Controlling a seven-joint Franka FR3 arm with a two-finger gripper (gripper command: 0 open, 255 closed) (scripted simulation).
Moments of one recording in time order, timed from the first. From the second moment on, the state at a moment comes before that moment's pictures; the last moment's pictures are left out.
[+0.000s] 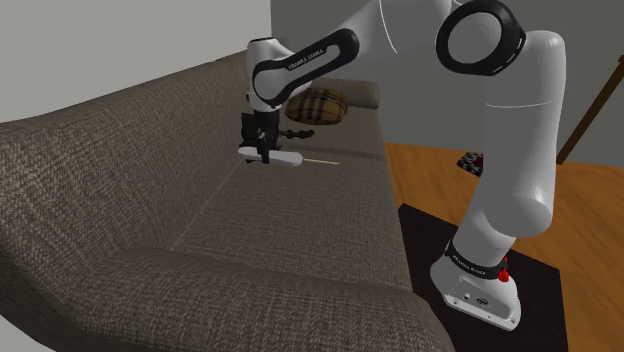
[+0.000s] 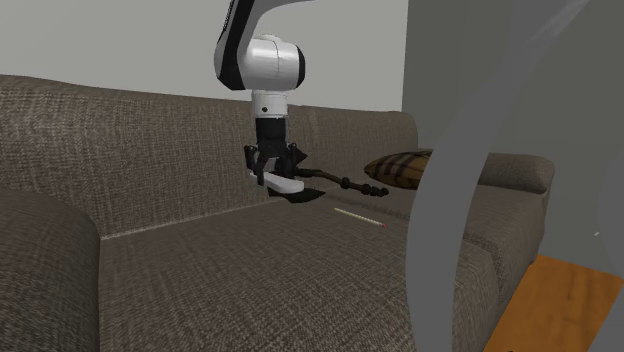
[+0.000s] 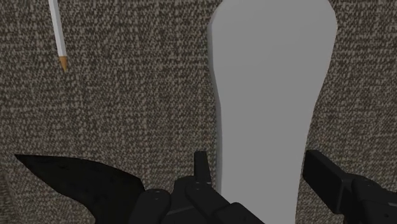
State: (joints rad) arm 0.11 0.33 0.07 -1.75 -0.05 2.08 -0.25
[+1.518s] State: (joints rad) arm 0.11 0.27 0.08 -1.52 -0.04 1.79 -0.26
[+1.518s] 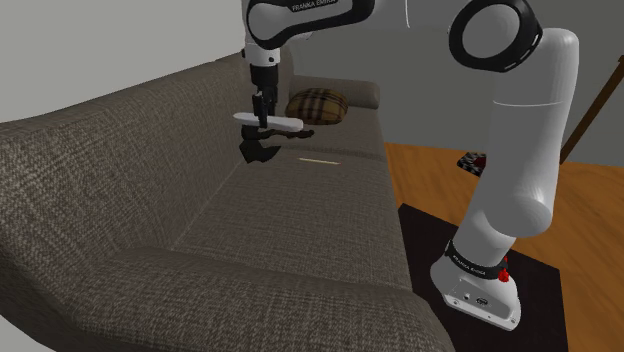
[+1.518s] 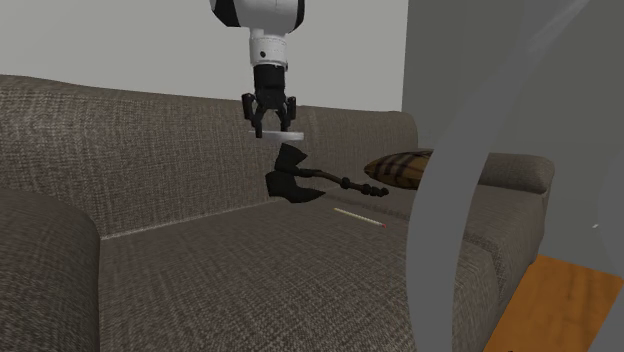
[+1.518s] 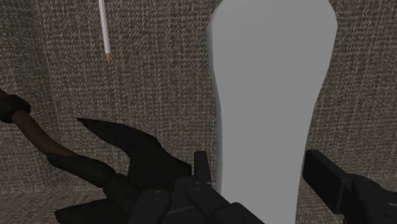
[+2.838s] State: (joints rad) arm -0.15 0.38 -0.06 -1.34 0.01 1.73 -0.66
